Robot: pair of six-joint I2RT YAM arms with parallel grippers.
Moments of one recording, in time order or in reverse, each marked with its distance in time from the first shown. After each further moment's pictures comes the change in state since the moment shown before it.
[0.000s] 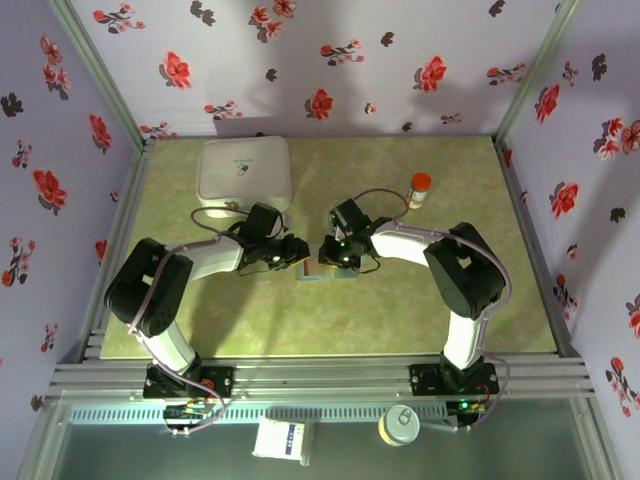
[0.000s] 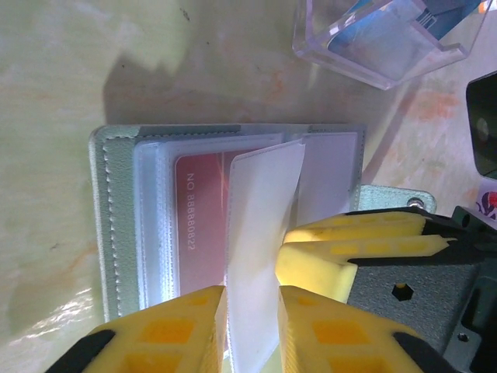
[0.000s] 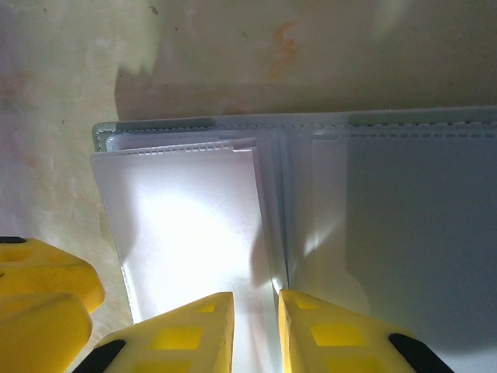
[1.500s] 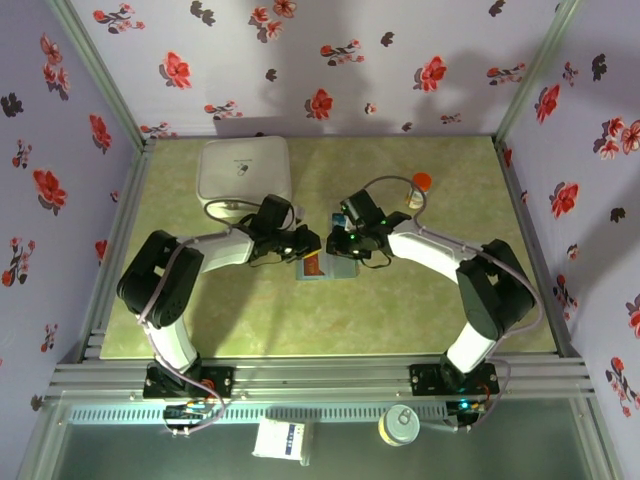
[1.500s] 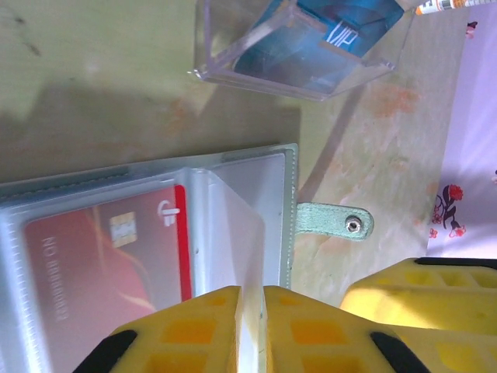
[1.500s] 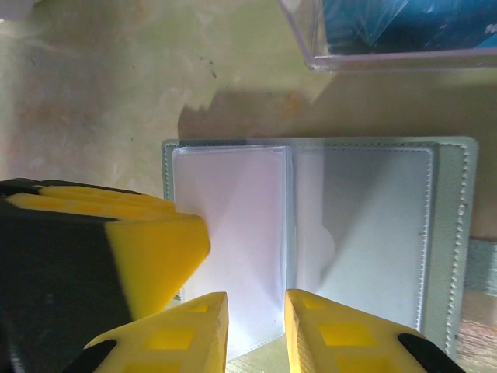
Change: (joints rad) left arm -0.048 0.084 0.119 0.027 0.040 -0.039; right arm -0.026 -0.196 -0.009 -0.105 0.094 -0.054
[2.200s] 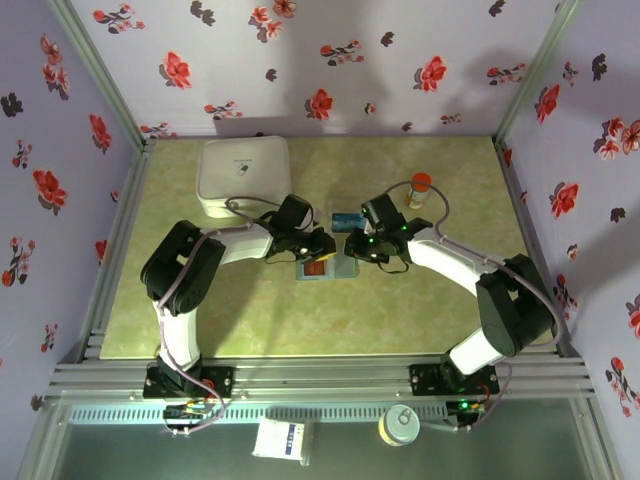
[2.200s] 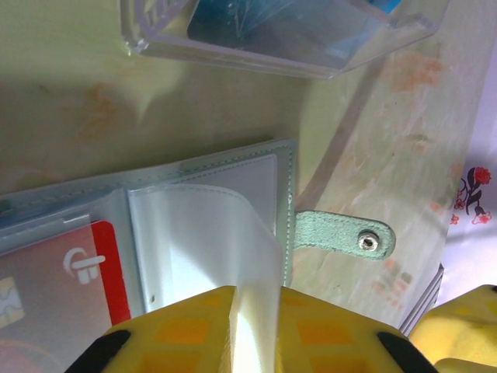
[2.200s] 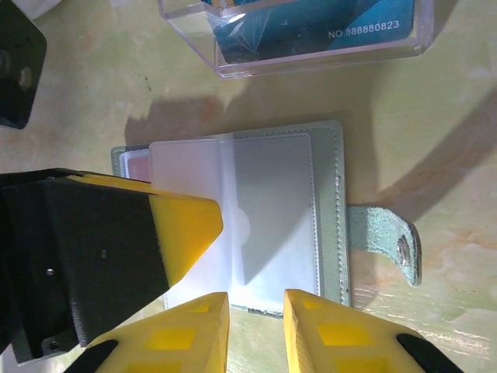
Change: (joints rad) left arm -0.065 0.136 0.133 -0.049 0.000 0.000; right arm -0.077 -0.125 -0.123 -0.007 0.010 -0.007
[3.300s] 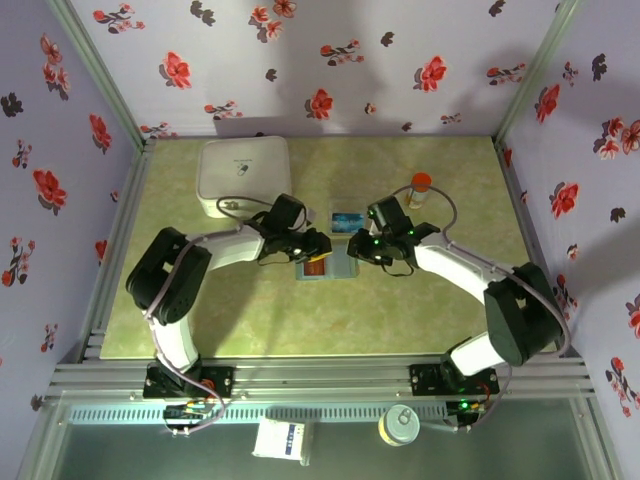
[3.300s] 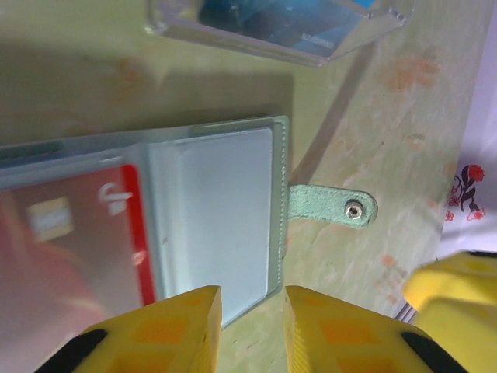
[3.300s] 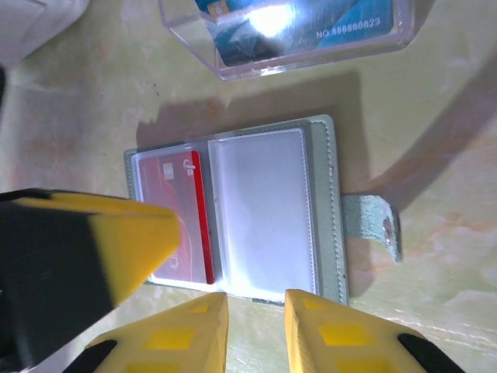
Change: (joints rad) left arm 0.026 -0.113 -0.070 -0.043 -0.015 0.008; right arm -0.009 -0.044 -0.051 0.040 -0.027 0.038
